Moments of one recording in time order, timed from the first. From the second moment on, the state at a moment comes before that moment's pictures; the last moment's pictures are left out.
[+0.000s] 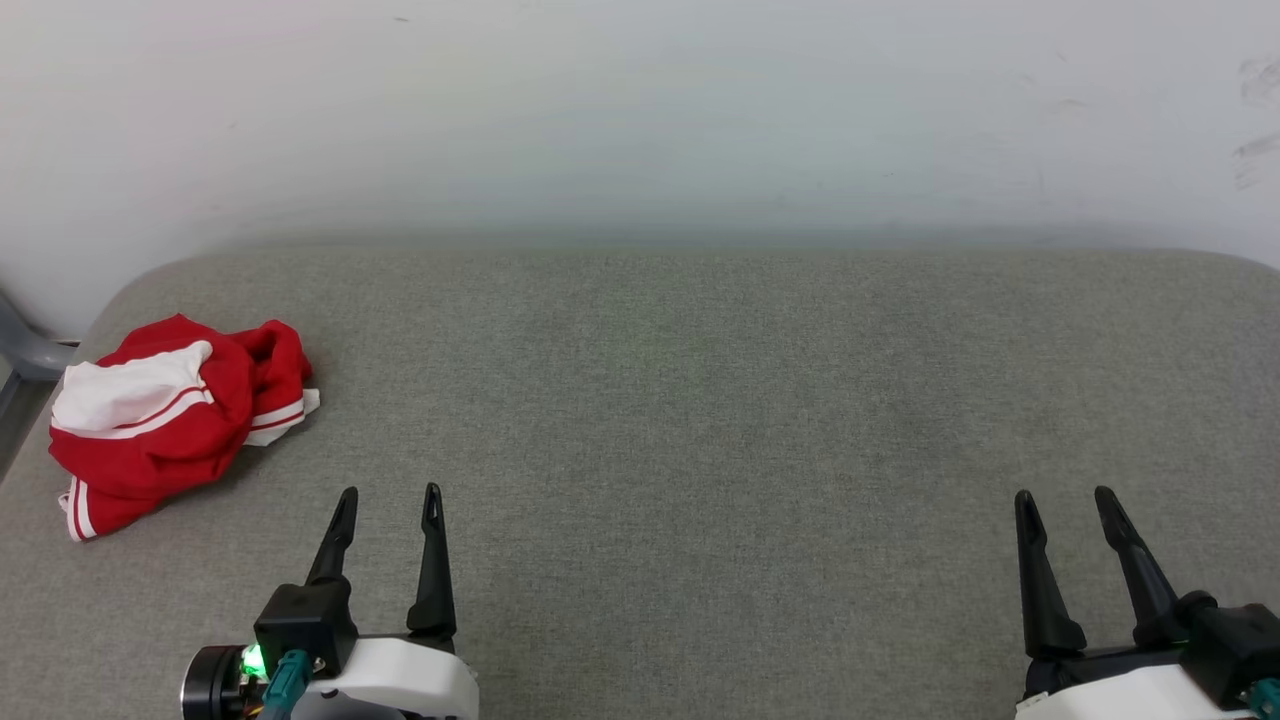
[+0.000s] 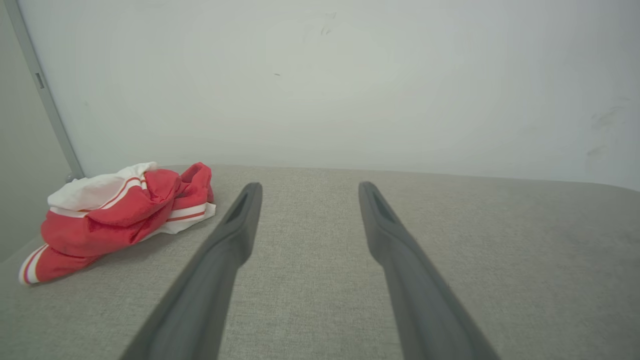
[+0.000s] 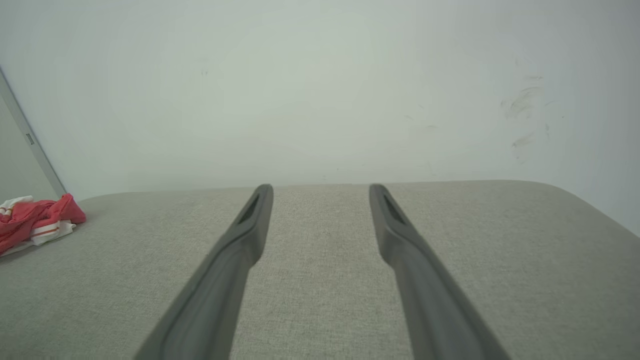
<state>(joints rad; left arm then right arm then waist) 0.01 0.06 -0.08 0.09 -0.13 0.06 -0.25 0.09 -0.05 -0.05 0.00 0.17 0.13 -0.25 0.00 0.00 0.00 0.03</state>
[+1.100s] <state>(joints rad) 0.01 0.05 -0.06 0.14 -0.16 0.03 -0.26 0.11 -0.05 -0.05 0.02 0.19 0.13 -0.26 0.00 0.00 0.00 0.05</state>
